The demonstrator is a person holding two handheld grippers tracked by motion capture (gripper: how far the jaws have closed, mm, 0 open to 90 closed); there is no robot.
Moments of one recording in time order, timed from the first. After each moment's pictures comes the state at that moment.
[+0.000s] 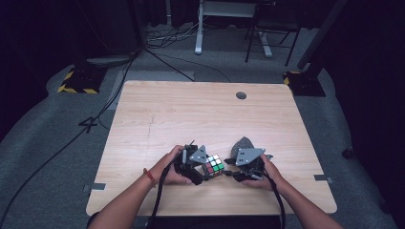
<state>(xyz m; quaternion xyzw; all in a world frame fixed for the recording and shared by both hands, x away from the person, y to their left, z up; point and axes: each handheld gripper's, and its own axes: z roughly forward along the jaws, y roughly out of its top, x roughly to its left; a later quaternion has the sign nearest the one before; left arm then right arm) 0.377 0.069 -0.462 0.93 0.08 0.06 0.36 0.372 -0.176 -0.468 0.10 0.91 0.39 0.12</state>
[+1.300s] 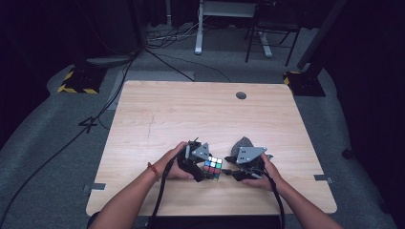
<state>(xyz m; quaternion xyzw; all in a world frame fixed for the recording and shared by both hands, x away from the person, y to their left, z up) 0.395 0.060 -0.470 0.93 0.05 0.03 0.36 0.374 -0.178 -0.468 0.12 0.90 0.41 0.11</state>
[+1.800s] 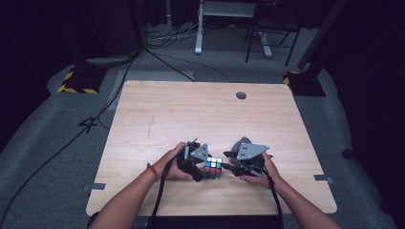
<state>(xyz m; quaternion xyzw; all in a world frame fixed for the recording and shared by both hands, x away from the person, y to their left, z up) 0.395 0.064 -0.470 0.93 0.05 0.03 0.36 0.376 -0.175 -0.458 0.13 0.88 0.44 0.14</state>
